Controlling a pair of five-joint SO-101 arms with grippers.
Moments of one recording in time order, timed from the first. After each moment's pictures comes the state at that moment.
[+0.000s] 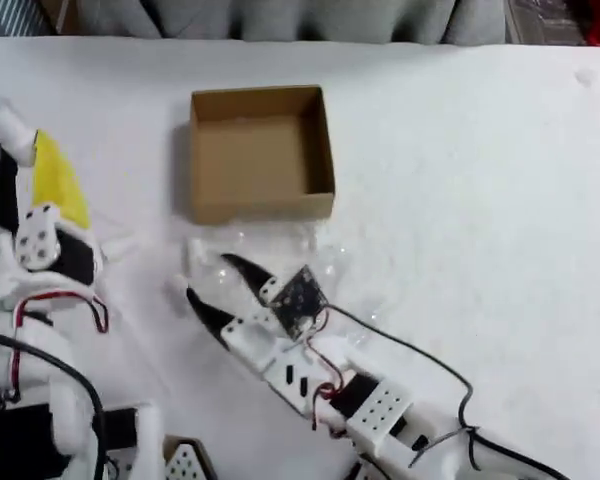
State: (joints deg) left arm -15.5 -77.1 38.9 44.2 16.7; right arm -52.7 -45.7 89.6 -26.7 -3.3
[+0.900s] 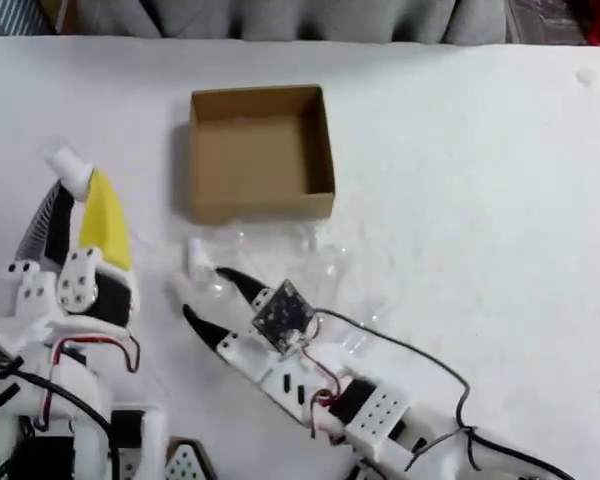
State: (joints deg) left arm -6.8 -92.8 53.3 45.2 19.7; right arm -55.8 -45.7 90.3 -25.0 1.7
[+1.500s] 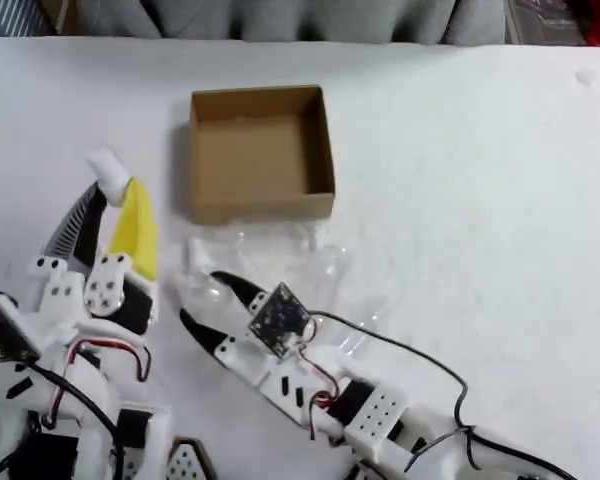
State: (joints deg) left arm 0.3 -93.1 53.5 48.1 15.5; right arm -55.9 -45.7 90.3 -25.0 1.7
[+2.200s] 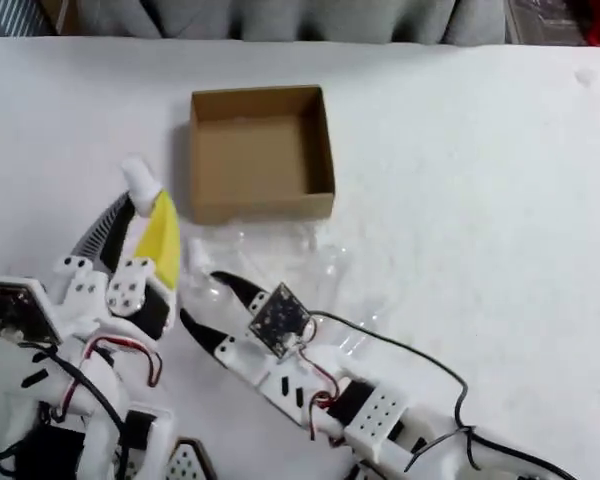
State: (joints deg) left arm 5.1 -93.1 56.0 50.7 15.5; right arm -55.9 -45.7 90.3 -25.0 1.7
